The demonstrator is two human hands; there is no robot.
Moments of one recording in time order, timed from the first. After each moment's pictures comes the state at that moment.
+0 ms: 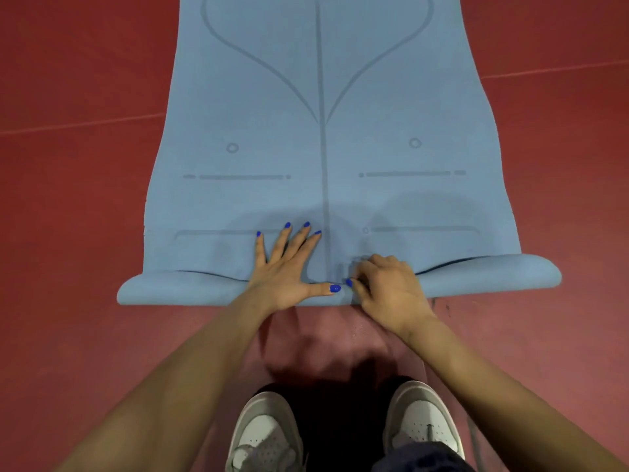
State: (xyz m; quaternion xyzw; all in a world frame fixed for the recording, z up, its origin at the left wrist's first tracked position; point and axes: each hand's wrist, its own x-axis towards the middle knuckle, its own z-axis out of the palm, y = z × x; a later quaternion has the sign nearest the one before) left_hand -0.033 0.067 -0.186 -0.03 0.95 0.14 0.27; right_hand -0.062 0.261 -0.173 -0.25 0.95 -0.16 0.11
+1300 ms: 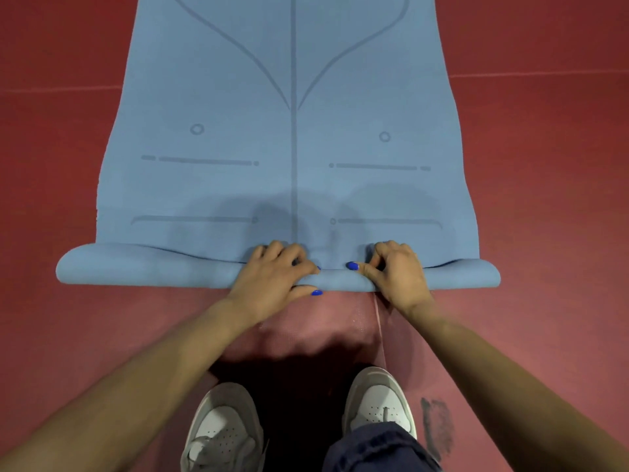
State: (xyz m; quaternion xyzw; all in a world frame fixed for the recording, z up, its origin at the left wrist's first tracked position) left_hand -0.016 0.097 -0.198 0.16 0.98 0.13 -0.04; right_hand -0.090 0.319 -0.177 -0.12 0.95 -0.24 0.18
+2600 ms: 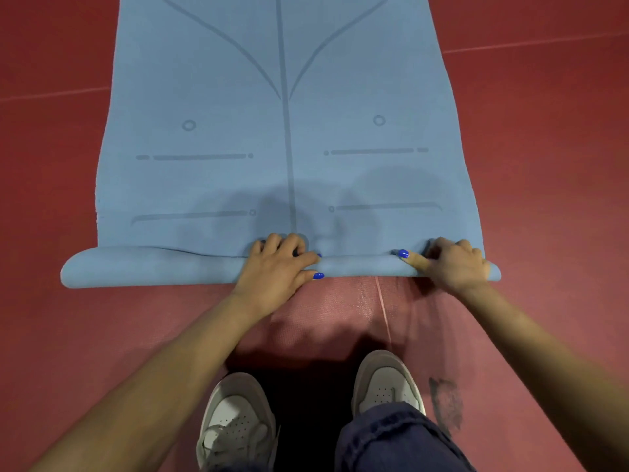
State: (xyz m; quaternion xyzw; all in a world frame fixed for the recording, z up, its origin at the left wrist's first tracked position) left_hand -0.013 0.100 -0.198 0.13 0.98 0.13 -0.03; right_hand -0.091 0.371 -0.152 0.10 0.95 -0.09 0.28
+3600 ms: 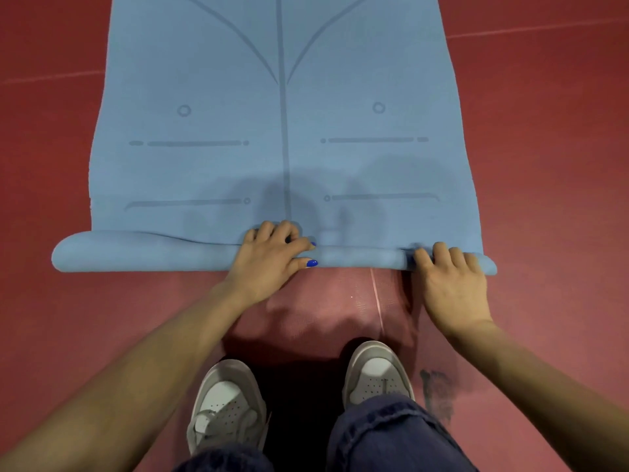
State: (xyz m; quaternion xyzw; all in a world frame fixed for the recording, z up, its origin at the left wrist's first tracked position) left_hand -0.016 0.102 -0.201 0.12 0.98 0.13 -0.03; right_hand -0.046 0.388 -0.162 -0.22 0.97 0.06 -0.04
